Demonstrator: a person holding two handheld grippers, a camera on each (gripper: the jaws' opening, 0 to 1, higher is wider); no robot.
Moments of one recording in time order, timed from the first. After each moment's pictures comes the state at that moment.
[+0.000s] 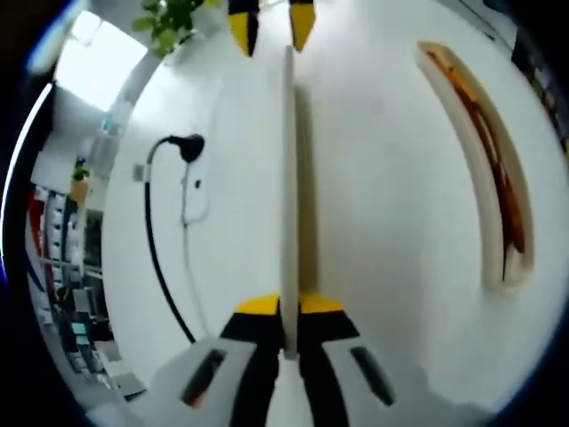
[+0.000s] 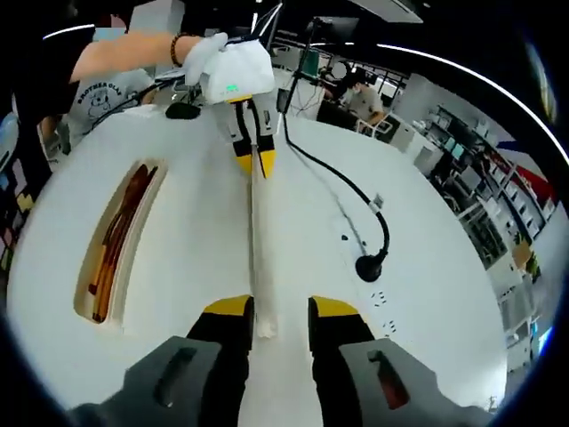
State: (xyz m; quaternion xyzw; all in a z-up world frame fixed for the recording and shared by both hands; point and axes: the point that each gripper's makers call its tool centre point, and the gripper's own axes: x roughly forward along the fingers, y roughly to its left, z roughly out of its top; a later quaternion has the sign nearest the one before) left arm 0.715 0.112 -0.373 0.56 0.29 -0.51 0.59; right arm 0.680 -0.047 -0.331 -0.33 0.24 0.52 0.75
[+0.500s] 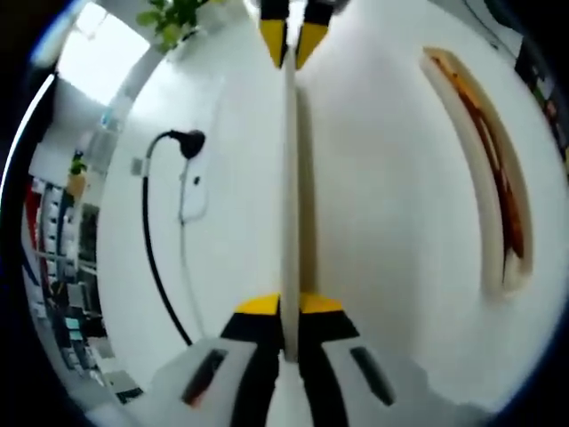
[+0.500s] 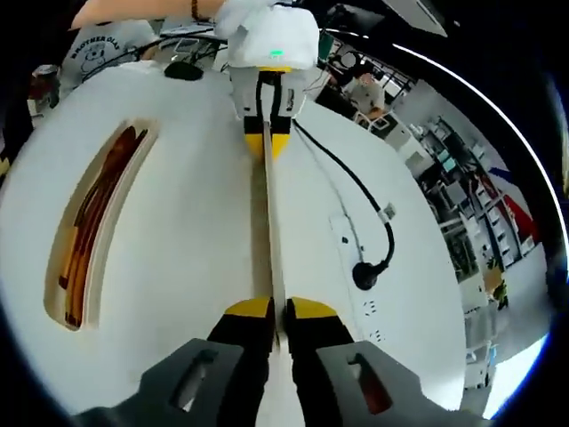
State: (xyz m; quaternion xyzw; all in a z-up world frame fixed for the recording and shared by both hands) left arm 0.717 0.111 -0.379 0.55 0.30 -0.51 0.59; right arm 0.692 -0.040 -0.342 -0.47 0.22 0.46 0.72
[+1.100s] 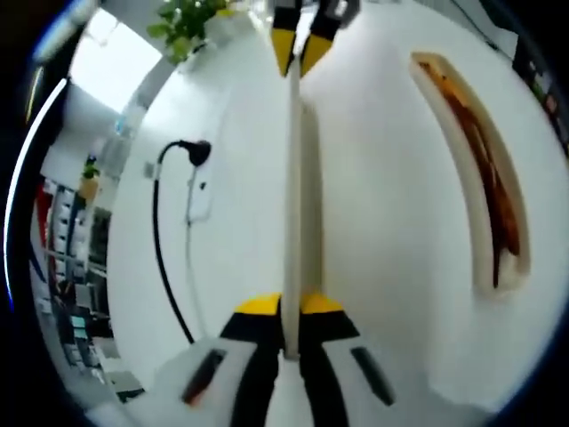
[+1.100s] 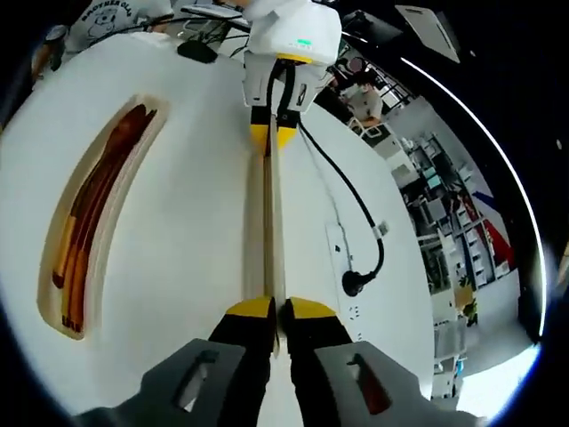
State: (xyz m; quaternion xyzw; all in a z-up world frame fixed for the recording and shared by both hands) left arm 0.710 0.122 -0.363 0.54 0.25 -0.50 0.63; right arm 0.679 -0.036 -0.329 -0.51 0.18 0.42 0.73
